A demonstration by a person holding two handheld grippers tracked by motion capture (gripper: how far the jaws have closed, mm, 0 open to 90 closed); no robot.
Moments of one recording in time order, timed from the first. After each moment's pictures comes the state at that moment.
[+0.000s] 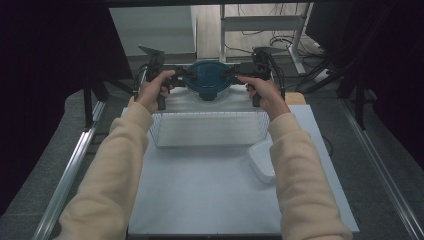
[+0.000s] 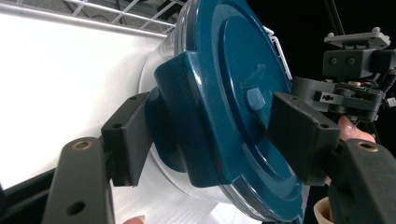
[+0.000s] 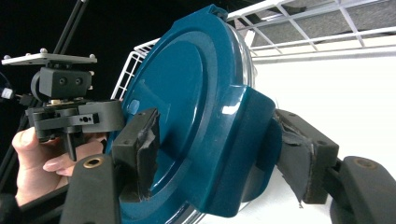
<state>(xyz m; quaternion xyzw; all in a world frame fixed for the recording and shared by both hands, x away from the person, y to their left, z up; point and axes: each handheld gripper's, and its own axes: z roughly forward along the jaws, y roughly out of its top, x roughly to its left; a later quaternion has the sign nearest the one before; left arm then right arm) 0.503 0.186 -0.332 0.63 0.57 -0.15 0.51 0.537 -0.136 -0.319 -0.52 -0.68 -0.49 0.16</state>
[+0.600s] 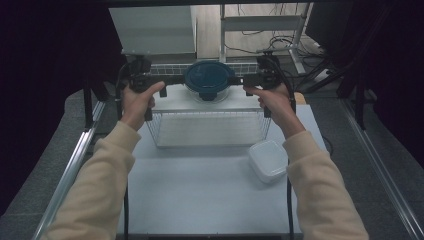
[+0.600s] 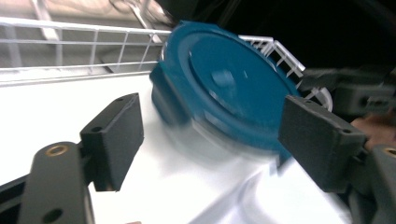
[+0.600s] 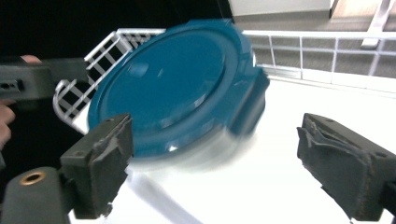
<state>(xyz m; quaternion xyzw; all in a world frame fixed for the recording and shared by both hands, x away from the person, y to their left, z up) 0.413 0.199 -0.305 0.69 0.49 0.08 0.53 0.461 -0.146 -0.287 -0.44 -0.75 -0.48 -0.07</state>
